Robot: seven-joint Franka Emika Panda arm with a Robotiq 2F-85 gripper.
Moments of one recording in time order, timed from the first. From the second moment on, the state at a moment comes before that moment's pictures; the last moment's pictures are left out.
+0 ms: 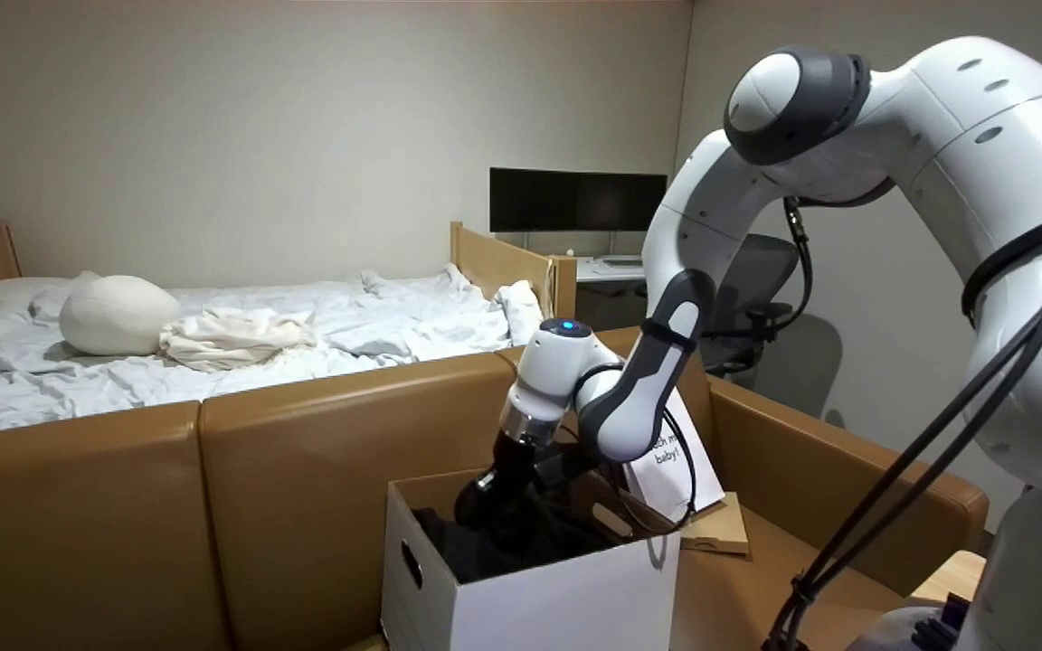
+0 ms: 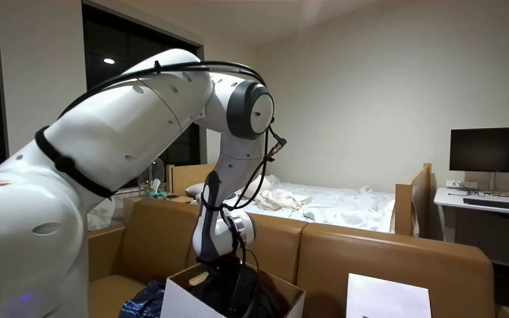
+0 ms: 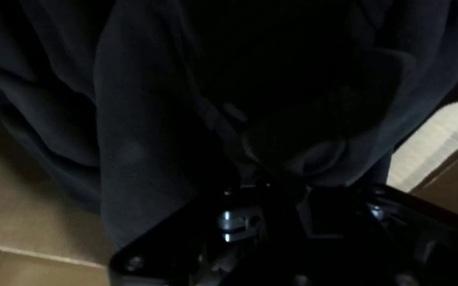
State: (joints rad) arm -0.37 0.81 0.44 -2.10 -1.16 3.05 0.81
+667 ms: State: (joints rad) arm -0.69 0.69 0.96 -1.92 -0.83 2.43 0.23
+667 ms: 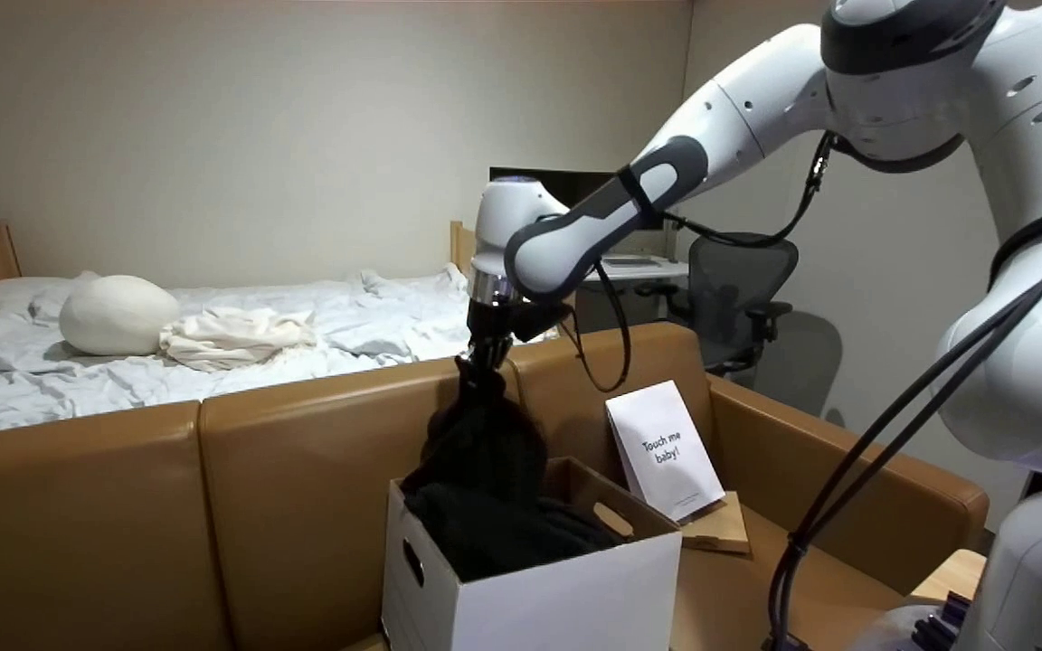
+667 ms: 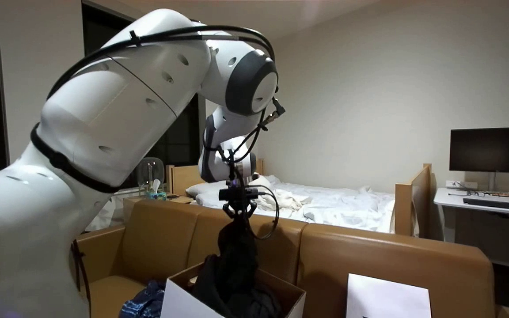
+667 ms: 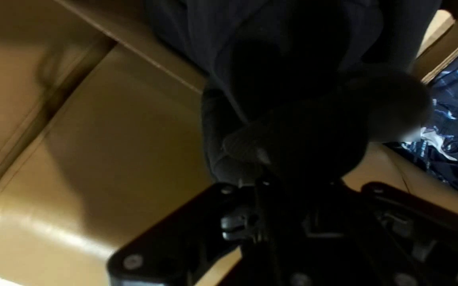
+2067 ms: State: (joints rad) arm 0.00 0.50 0.05 -1.30 -0.30 2.22 -0.22
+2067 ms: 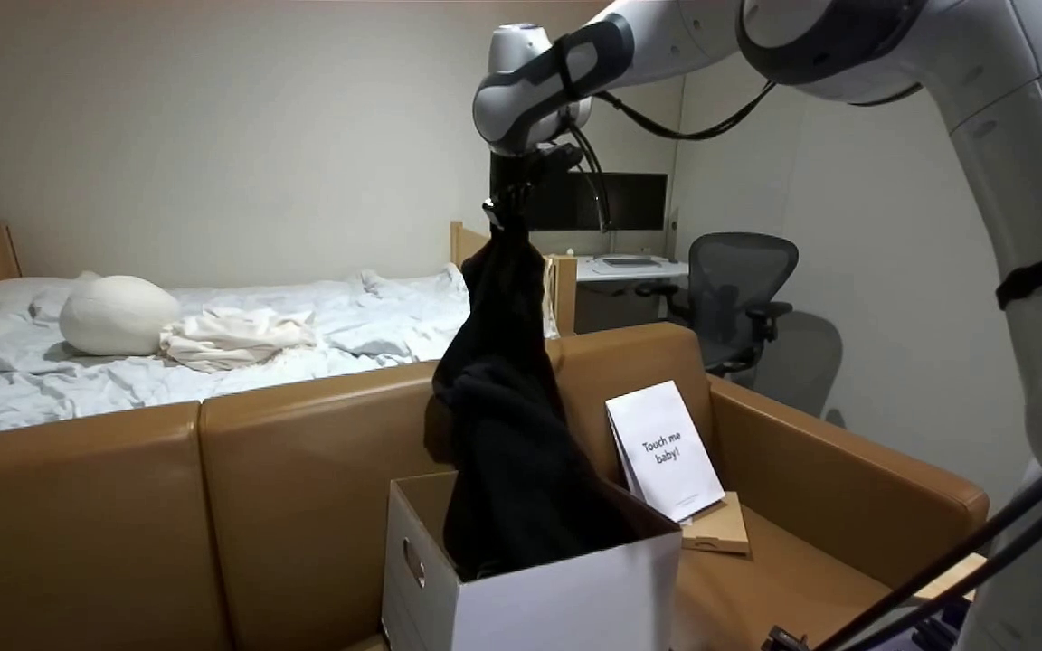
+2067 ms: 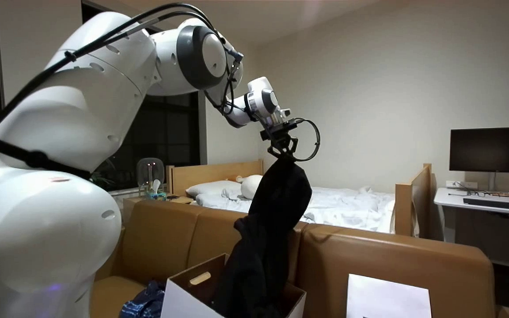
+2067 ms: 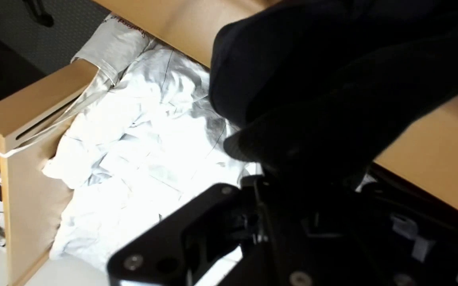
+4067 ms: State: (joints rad) arm -0.01 0.84 -0.37 -0.39 -0.52 2.22 -0.27
